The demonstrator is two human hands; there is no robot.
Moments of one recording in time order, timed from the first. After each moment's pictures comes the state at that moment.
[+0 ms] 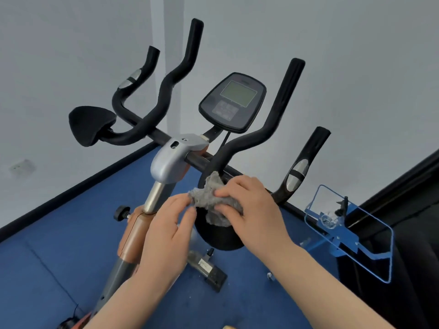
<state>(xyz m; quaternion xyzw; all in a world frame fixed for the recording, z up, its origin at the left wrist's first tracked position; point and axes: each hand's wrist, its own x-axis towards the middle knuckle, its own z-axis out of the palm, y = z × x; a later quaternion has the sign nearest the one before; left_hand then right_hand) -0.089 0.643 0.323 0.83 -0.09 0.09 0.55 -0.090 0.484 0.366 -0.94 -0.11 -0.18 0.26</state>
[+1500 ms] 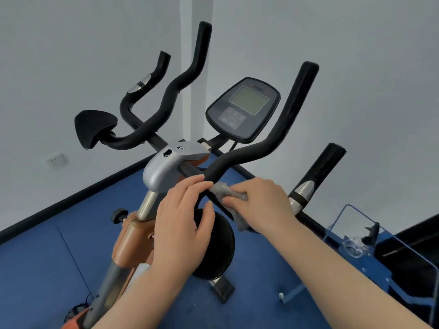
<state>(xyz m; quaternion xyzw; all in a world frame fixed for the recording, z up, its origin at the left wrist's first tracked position) -0.054 0.579 0.325 0.87 -0.07 0.23 0.42 -0.015 0.428 0.368 -0.98 -0.07 0.00 0.17</state>
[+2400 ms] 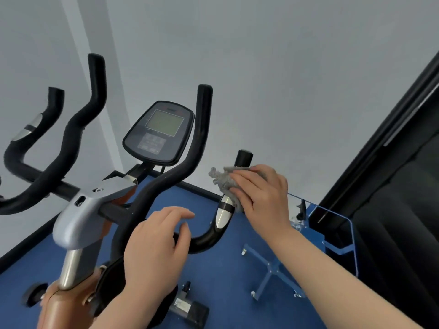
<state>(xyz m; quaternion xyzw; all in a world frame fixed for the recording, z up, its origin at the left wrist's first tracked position) -0.033 0.532 0.346 0.90 -0.22 0.14 0.35 -0.033 0.313 0.352 -0.91 -0.02 -0.41 0.10</state>
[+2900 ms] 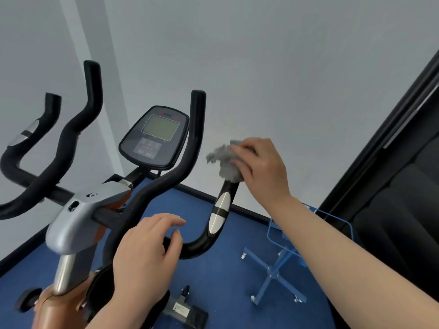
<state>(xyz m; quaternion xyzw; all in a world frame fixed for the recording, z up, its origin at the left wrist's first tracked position) -0.035 0.532 0.344 0.91 -0.19 0.15 0.33 0.004 0.290 0.399 -0.90 -0.05 -0.42 0.10</state>
